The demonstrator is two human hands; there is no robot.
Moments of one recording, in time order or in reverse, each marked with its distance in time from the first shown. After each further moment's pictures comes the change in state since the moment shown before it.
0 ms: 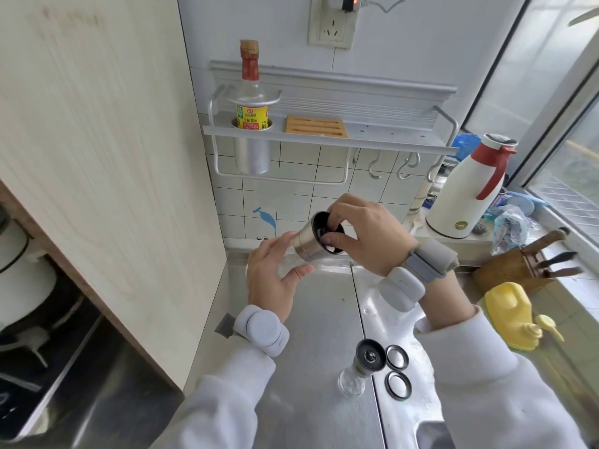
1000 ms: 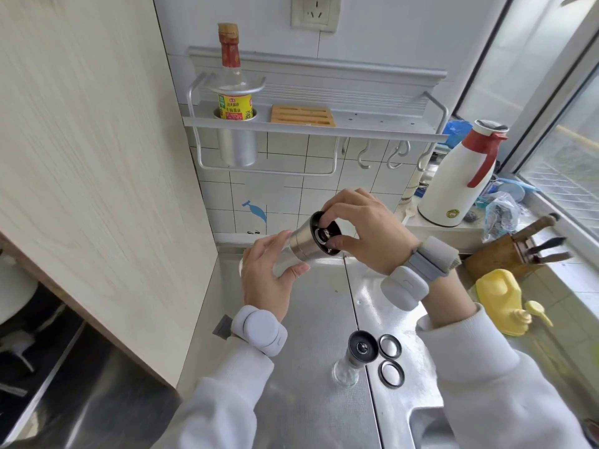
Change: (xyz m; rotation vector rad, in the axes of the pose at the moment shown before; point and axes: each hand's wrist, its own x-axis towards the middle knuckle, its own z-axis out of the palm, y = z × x) left_hand -0.006 0.003 0.014 -0.006 0.021 -0.039; right_hand -0.010 0.021 -0.001 -0.012 0.004 -0.041
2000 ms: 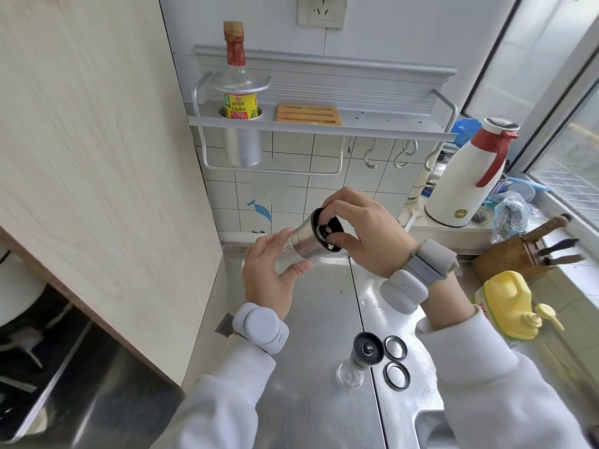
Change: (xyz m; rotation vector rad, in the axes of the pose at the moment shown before) left_hand 0.004 0.002 -0.004 -0.023 -0.012 -0.024; right_hand 0.004 -0.005 0.005 0.061 -0.002 -0.005
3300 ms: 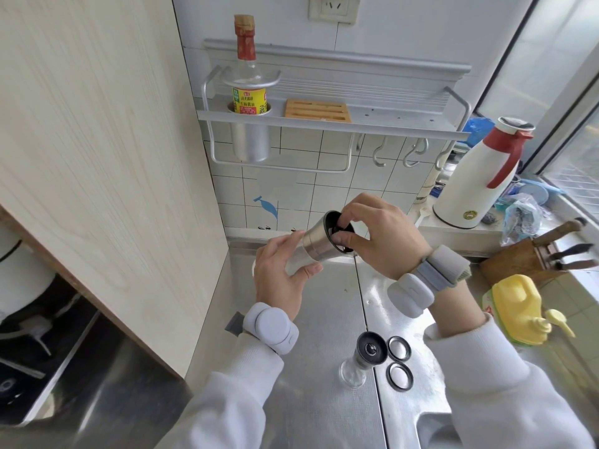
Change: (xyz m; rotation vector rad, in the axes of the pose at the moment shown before) left_hand -0.005 -0.003 0.008 -0.018 -0.029 -0.034; right_hand -0.006 0.009 0.006 -0.020 0.077 0.103
